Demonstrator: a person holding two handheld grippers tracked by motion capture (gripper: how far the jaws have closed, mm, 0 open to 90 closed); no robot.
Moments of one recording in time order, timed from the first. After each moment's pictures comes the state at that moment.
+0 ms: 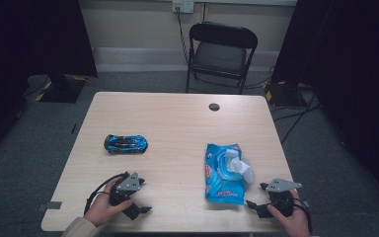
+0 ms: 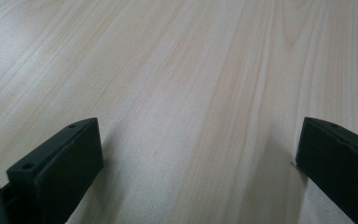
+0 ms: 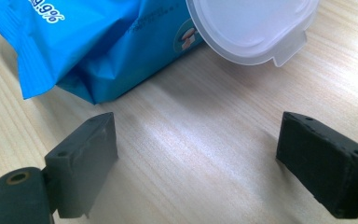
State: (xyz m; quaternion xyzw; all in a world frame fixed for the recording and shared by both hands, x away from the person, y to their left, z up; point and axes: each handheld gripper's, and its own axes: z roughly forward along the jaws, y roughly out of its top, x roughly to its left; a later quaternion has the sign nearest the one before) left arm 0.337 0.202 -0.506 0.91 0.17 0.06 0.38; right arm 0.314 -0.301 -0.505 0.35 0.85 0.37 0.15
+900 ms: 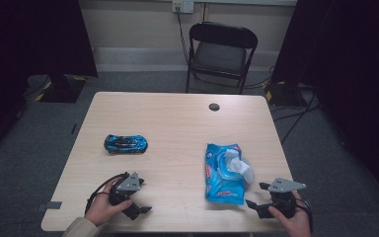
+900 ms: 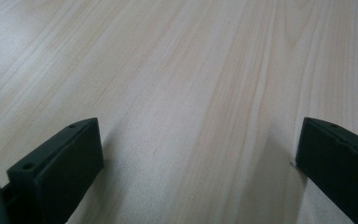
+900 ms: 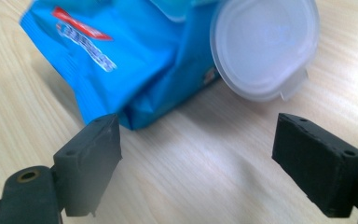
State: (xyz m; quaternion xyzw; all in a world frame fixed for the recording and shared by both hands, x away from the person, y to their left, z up) left arm 0.335 0.201 -0.505 0.91 0.18 0.06 0.37; right arm 0.304 -0.294 -0.483 0.35 0.84 0.39 0.15
